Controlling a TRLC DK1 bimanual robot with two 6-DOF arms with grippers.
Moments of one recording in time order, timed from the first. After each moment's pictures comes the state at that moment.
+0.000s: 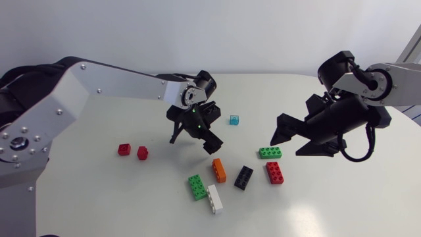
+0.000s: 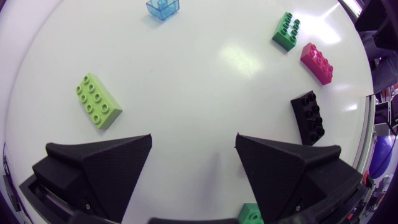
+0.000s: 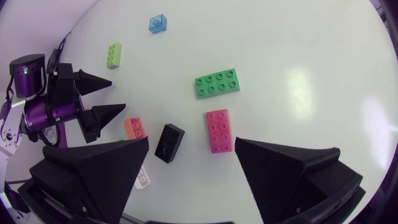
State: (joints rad) left arm -0.59 2.16 1.60 -0.66 0.10 0.29; right arm 0.16 1.43 1.03 -0.76 -0.29 0.38
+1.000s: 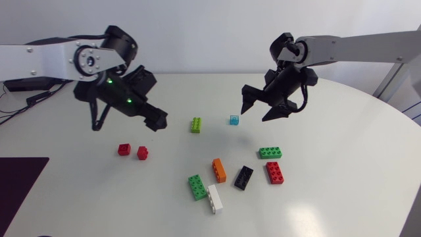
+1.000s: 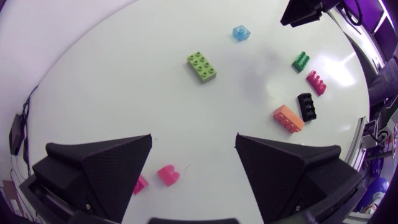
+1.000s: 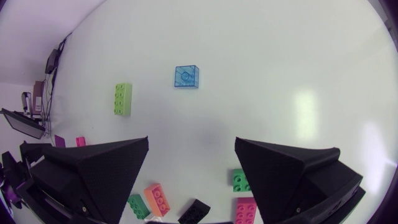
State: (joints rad) left arm -0.31 1.63 1.26 -0.69 0.10 0.30; right arm 0.22 2.02 1.68 -0.81 -0.29 0.34
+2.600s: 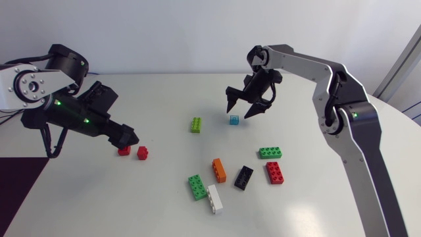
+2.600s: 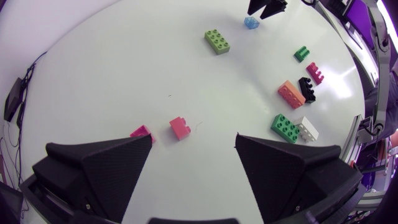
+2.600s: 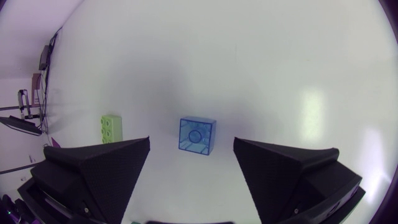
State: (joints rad) left arm -0.12 1.40 1.00 -0.67 0.20 0.35; right arm 0.23 2.58 2.44 -1.11 -0.34 0.29
